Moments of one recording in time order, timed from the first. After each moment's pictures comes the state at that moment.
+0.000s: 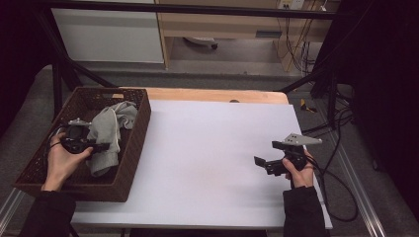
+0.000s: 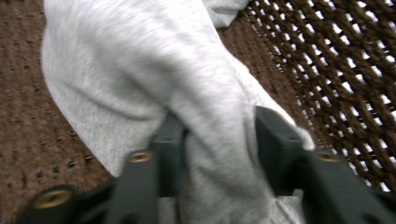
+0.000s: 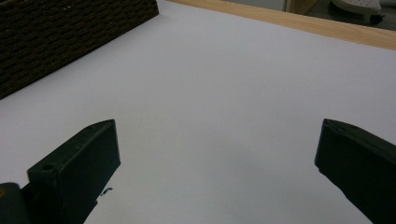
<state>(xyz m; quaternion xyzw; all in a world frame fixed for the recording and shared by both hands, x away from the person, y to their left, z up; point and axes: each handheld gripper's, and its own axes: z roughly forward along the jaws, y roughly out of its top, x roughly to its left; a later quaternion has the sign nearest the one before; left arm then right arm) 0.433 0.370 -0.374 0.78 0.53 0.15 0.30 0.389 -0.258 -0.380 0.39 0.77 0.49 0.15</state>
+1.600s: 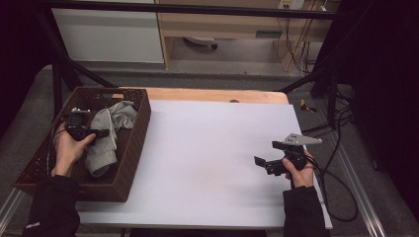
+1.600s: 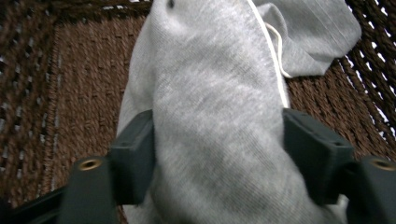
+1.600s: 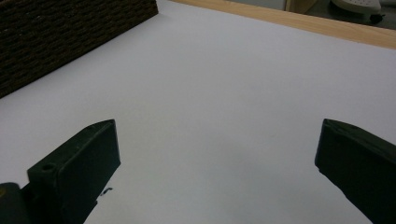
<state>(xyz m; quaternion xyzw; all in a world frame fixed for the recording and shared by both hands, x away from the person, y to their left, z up) 0.488 0.387 -0.394 0.73 0.59 0.19 0.29 0.390 -0.259 -0.382 0.39 0.77 0.49 0.15</state>
